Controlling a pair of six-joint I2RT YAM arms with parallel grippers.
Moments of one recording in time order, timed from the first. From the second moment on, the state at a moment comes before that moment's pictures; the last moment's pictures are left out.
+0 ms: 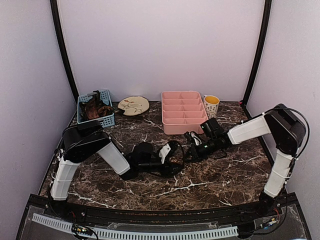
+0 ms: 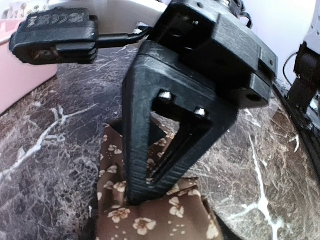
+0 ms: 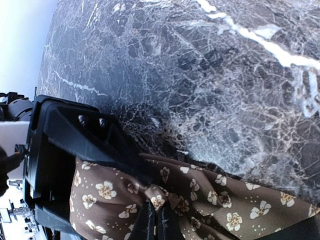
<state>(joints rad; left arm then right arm) -0.96 2.25 0.97 1.00 0.36 -0.10 0.60 1.82 0.90 -0.08 -0.67 0.38</state>
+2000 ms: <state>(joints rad) -0.96 2.15 0.75 1.11 0.24 0.26 0.63 1.86 0.87 -0.02 -0.67 0.40</state>
